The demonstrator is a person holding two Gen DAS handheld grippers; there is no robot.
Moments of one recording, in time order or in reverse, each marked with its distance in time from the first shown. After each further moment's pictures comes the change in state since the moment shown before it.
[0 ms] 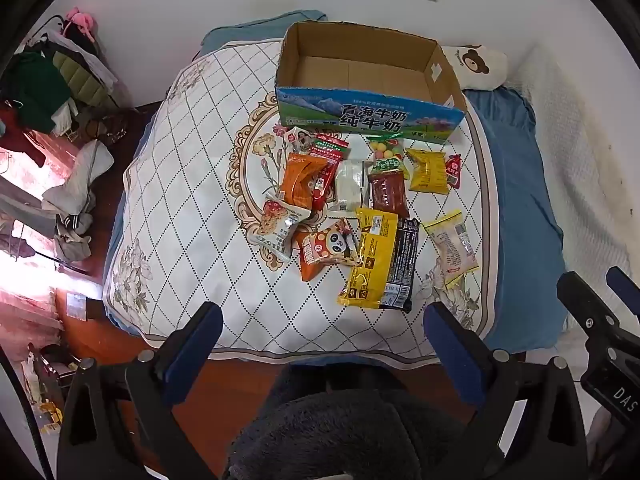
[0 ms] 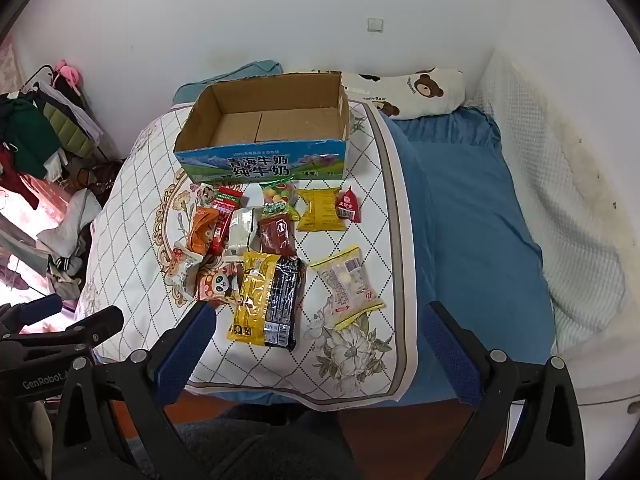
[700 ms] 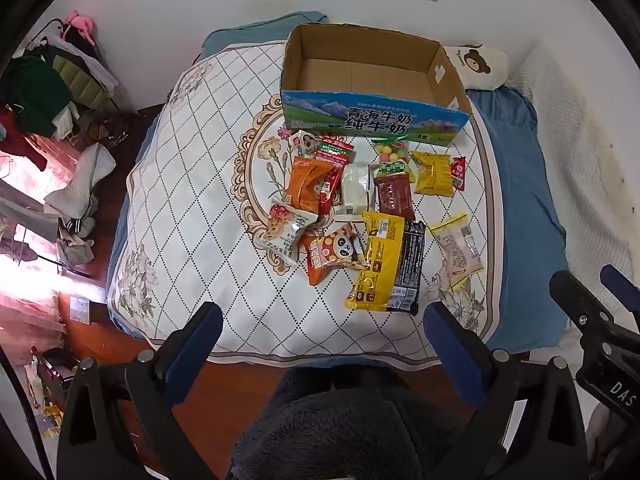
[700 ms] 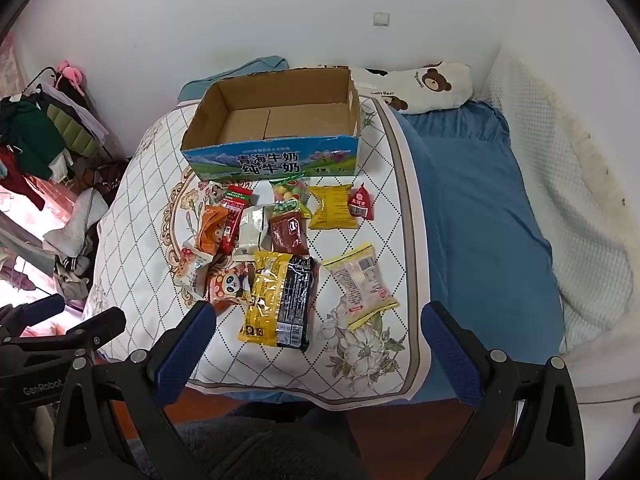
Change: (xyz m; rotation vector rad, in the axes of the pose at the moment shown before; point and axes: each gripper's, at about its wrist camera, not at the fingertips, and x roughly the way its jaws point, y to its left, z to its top) left arm 0.002 0.008 0.004 0.003 -0.002 0.014; right arm 0.008 0.011 0.006 0.006 0.025 0.031
